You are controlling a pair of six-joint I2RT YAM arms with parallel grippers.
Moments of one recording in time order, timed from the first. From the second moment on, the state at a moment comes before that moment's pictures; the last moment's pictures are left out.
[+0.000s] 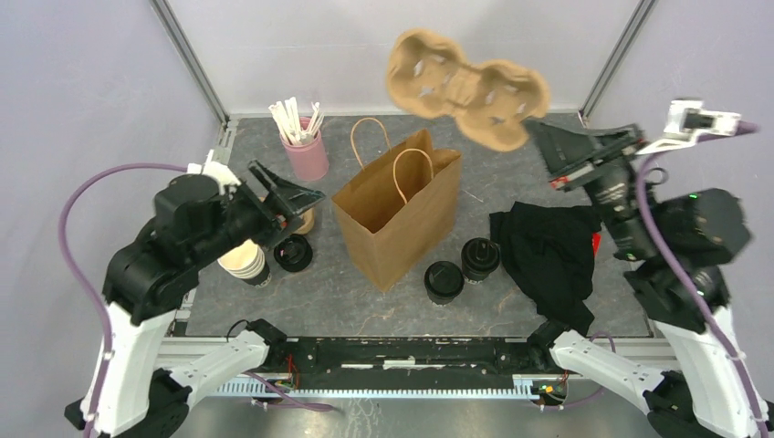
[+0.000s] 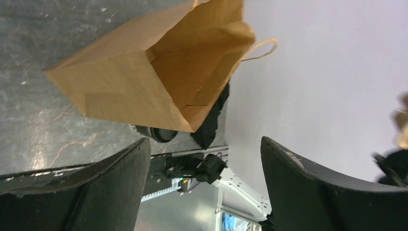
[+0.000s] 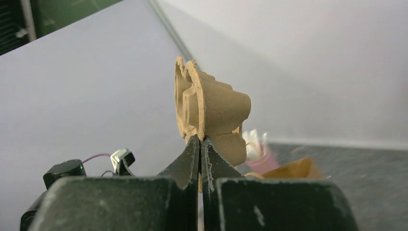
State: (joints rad) left arm -0.56 0.86 1.60 -1.13 0.00 -1.11; right arm 0.66 0.84 1.47 -0.25 0.10 0.64
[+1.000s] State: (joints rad) left arm -0.66 1.37 1.73 -1.45 -0.05 -1.46; right arm 0.66 0.84 1.54 -0.47 0.30 0.30
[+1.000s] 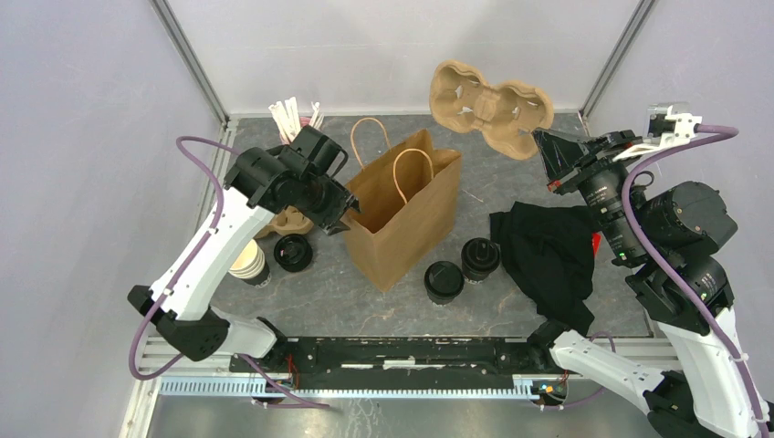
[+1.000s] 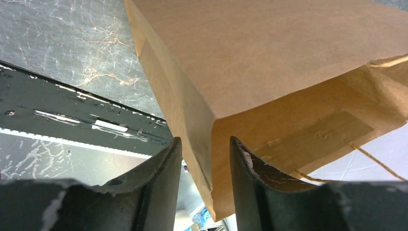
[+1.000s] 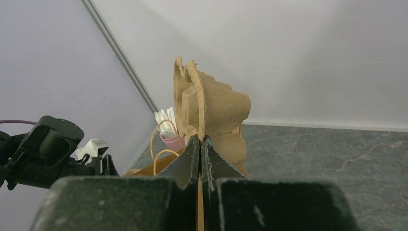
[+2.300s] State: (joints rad) left arm -0.66 1.19 1.28 -0.61 -0.09 -0.55; right arm 0.66 0.90 1.70 -0.75 0.20 0.20
